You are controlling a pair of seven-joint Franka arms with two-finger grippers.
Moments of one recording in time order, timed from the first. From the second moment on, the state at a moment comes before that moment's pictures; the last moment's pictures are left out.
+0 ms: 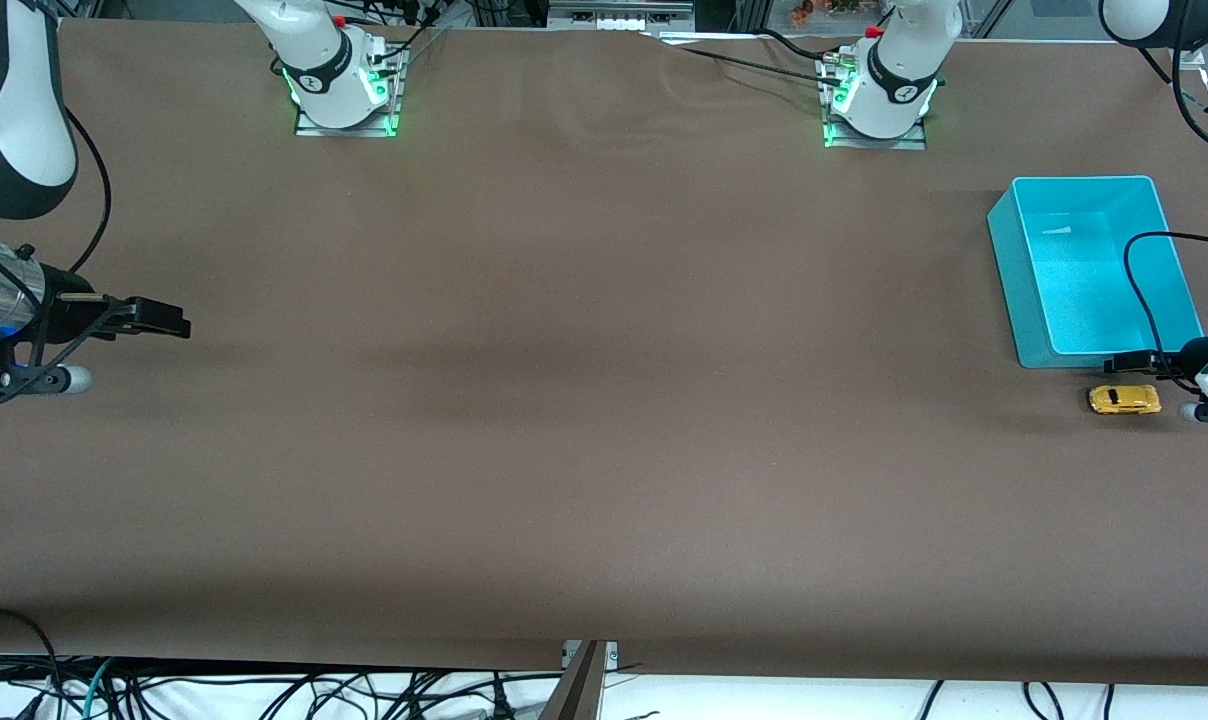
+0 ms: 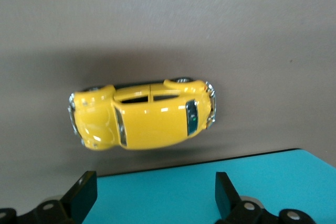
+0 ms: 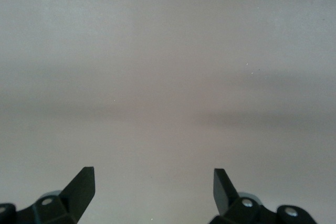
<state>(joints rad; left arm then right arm) 0.47 0.74 0.11 -1.54 -0.04 2.03 0.60 -0.18 0.30 0.18 -1.48 -0.01 1.63 -0.03</state>
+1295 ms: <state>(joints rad) 0.44 0.80 0.13 -1.48 -0.04 2.13 0.81 -0.18 0.30 0.17 -1.48 -0.01 1.63 -0.03</state>
